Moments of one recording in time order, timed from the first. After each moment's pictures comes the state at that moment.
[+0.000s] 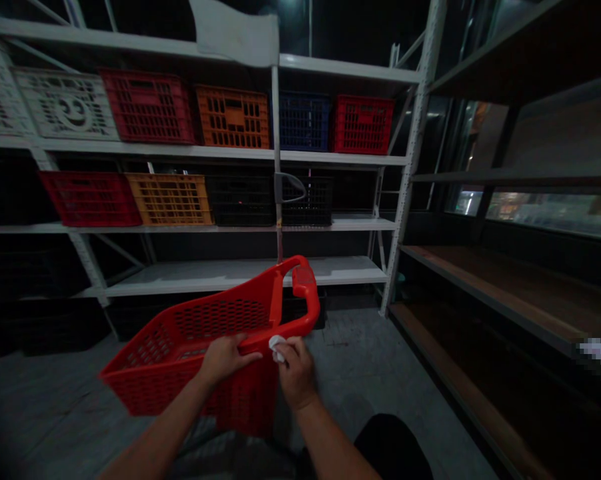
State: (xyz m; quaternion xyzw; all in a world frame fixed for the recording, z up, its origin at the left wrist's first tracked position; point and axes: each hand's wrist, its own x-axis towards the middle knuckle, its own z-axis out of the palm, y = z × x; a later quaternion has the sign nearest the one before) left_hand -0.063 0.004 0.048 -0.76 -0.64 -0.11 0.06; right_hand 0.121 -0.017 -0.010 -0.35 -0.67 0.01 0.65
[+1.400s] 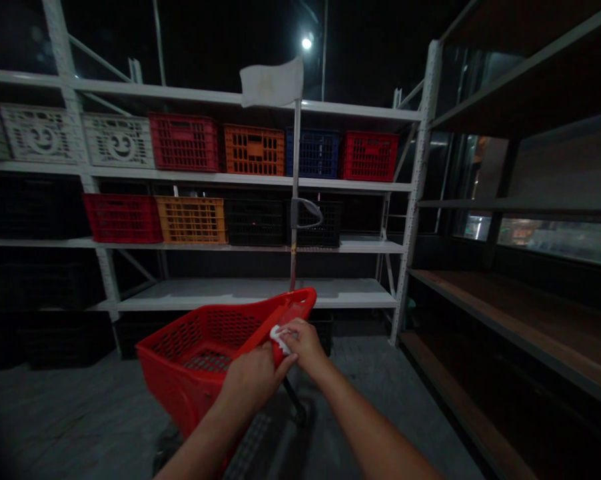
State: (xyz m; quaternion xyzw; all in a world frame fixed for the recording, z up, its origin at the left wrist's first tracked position) left_hand 0.018 -0.052 0.115 -0.72 -0.66 -0.18 0.10; right_hand 0.134 0.028 0.098 -0.33 -0.79 0.15 0.49
